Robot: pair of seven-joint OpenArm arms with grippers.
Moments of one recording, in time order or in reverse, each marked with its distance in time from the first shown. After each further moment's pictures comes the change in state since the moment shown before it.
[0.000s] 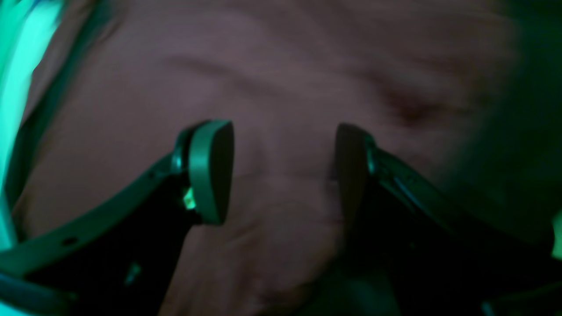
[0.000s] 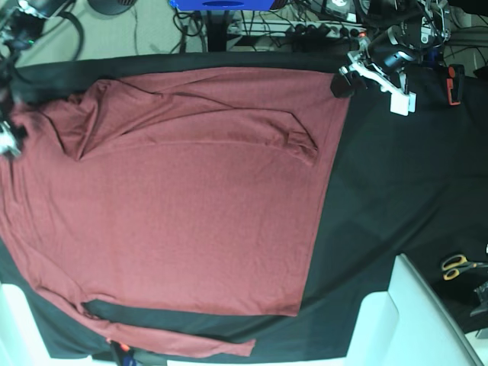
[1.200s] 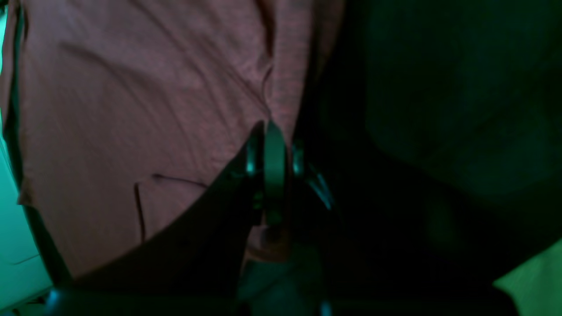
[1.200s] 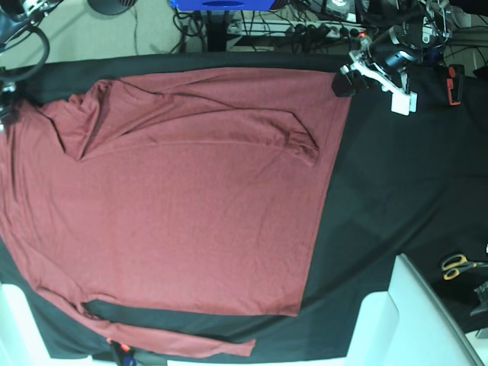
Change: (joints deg) left arm 0.3 -0.9 -0.1 0.0 0.0 -0.1 0.0; right arm 8.1 13.0 11.8 -30.9 -0.5 16.7 -7.1
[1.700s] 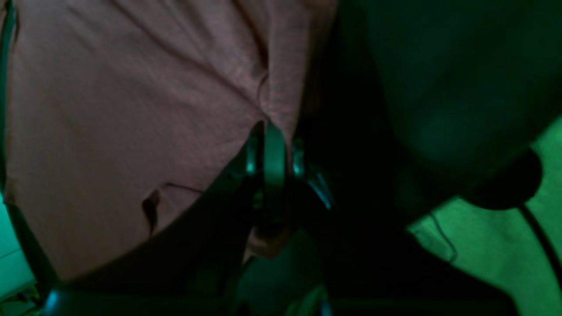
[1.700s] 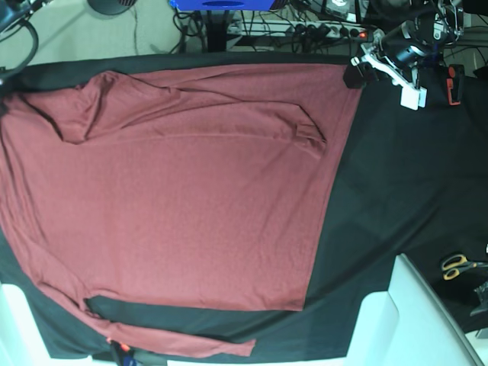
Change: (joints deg) left arm 2.5 -3.7 0.0 0.2 -0.6 -0.1 0.0; right arm -3.5 -0.4 0.0 10.1 0.6 -5.0 -7.5
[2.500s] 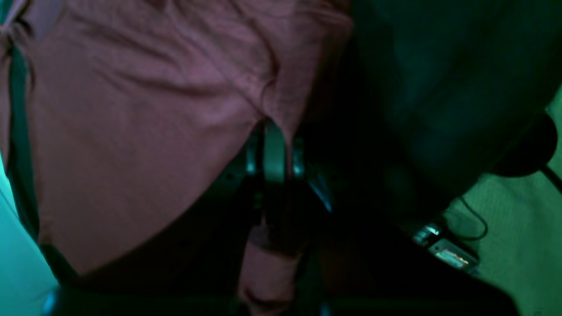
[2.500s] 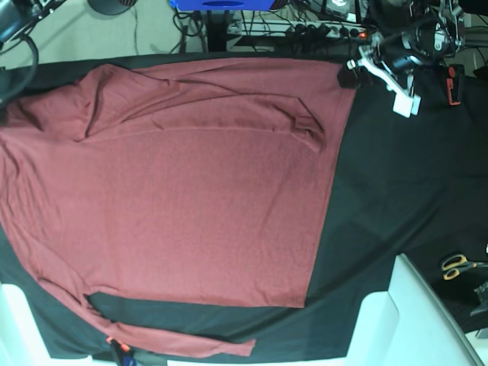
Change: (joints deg) left arm -3.6 0.3 -0.1 0.1 0.2 0.0 8.2; right arm 2.2 -2.8 -5.3 9.6 -0.3 -18.4 -4.2
